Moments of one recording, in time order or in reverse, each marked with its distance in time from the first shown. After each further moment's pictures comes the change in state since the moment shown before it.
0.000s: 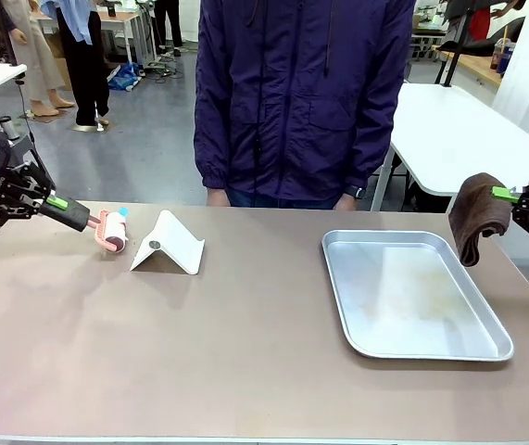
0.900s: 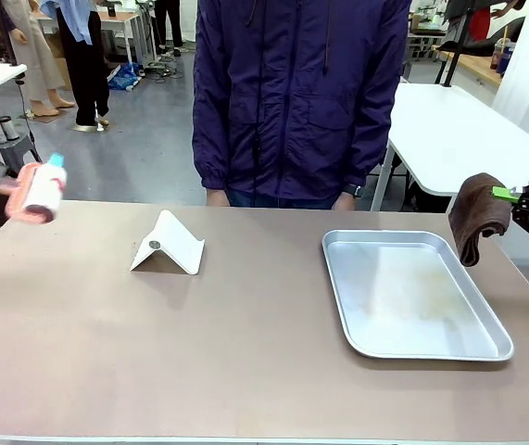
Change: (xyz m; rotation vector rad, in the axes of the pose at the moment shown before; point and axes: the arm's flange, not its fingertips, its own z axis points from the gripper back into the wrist) left arm -0.149 0.008 0.161 -0.332 -0.034 -0.211; right arm 0.000 0.000 0.000 0.000 0.000 0.000
